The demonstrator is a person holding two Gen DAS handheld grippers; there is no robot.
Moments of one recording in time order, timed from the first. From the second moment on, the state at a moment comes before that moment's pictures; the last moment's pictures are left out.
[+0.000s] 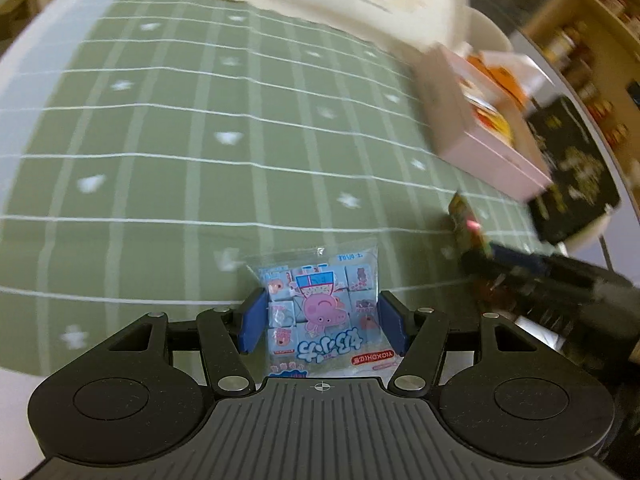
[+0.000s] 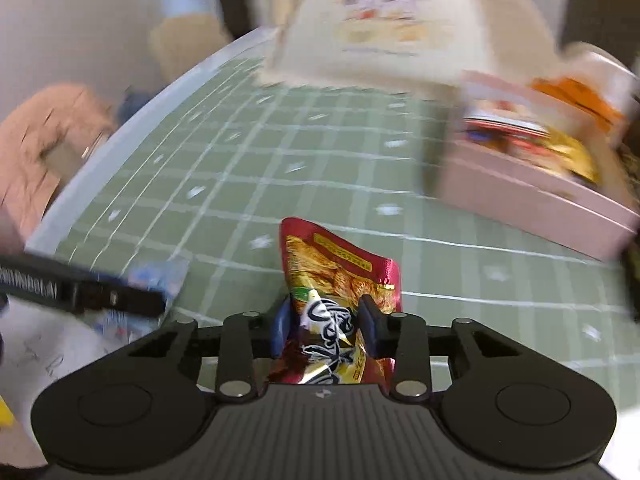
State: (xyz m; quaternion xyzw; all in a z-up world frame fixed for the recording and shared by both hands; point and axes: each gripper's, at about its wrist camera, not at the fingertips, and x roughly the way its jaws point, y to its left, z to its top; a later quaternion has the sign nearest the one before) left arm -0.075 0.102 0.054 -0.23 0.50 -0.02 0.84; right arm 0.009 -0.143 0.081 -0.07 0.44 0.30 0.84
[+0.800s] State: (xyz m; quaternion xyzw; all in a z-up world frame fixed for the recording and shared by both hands) left arm -0.040 0.038 0.043 -0.17 0.51 -0.07 0.84; right arm 0.000 -0.273 0.043 -0.08 0.44 0.09 0.89
